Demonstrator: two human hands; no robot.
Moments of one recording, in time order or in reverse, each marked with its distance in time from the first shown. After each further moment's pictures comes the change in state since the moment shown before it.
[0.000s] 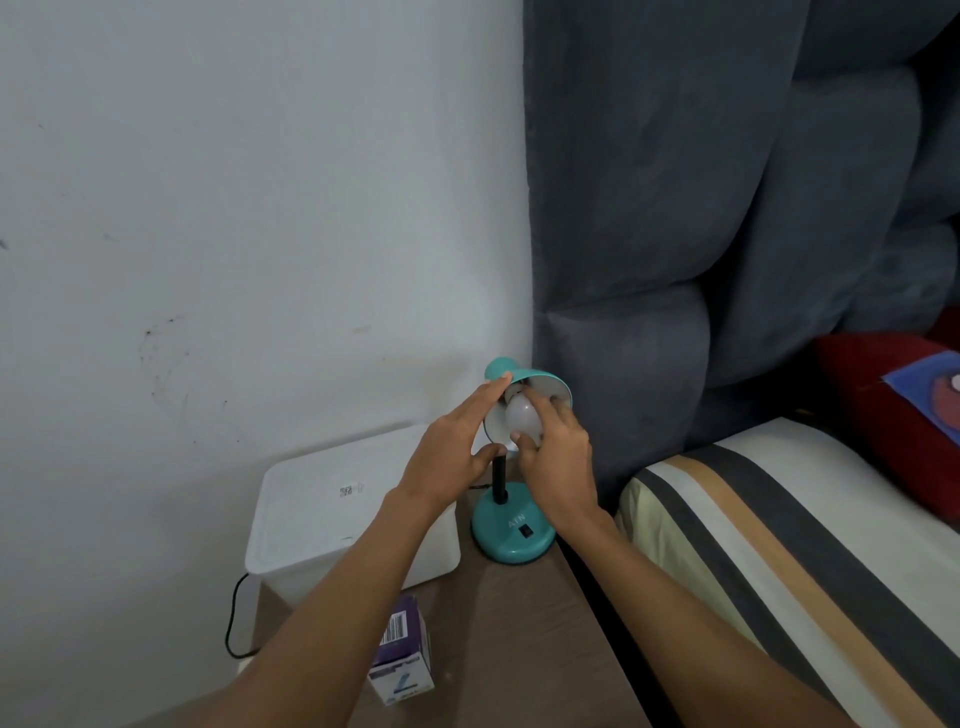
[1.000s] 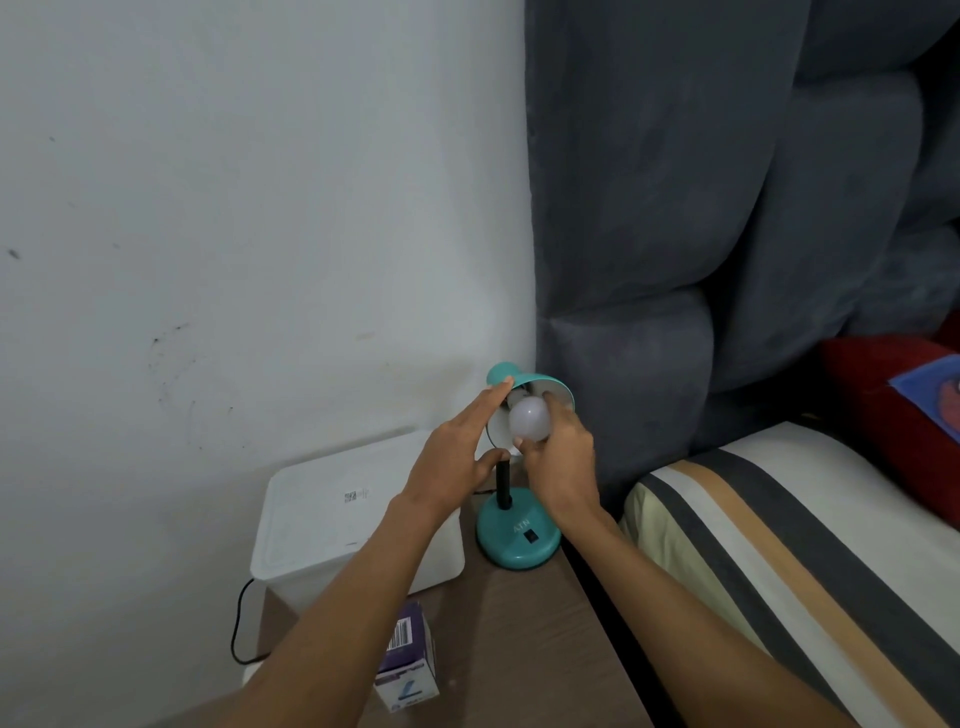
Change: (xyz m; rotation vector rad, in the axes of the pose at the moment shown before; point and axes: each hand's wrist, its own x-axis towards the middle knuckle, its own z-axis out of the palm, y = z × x) left_hand 0.000 0.000 0.000 0.030 -0.003 -0.016; right_hand 0.006 -0.003 -0.002 0.051 -0.028 0.144
